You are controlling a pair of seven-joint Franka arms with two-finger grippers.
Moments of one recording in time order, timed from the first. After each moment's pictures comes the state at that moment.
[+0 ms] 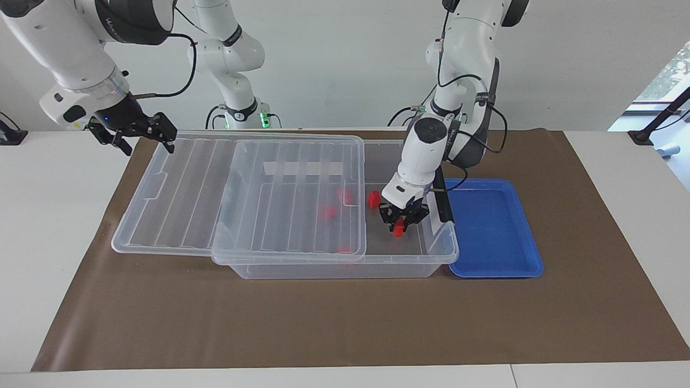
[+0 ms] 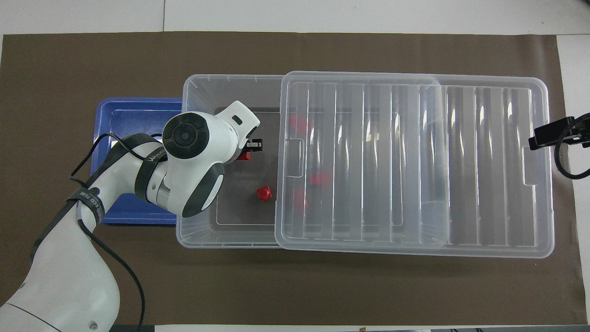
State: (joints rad) left arm -0.39 0.33 -0.15 -1.94 0.04 2.43 -0.49; right arm 0.10 0.03 -0.20 -1.56 0.02 1.51 -0.12
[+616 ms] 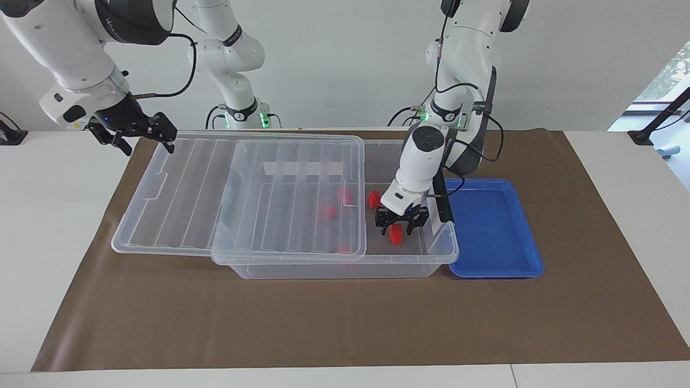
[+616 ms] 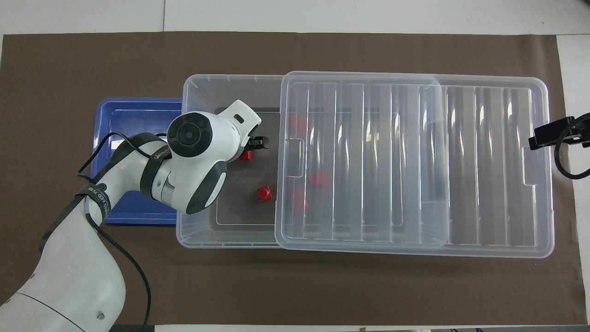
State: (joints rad) left arm -0.39 0.32 -0.14 -1.93 0.04 2.42 -0.50; right arm 0.10 0.03 -0.20 -1.56 0.02 1.52 -0.12
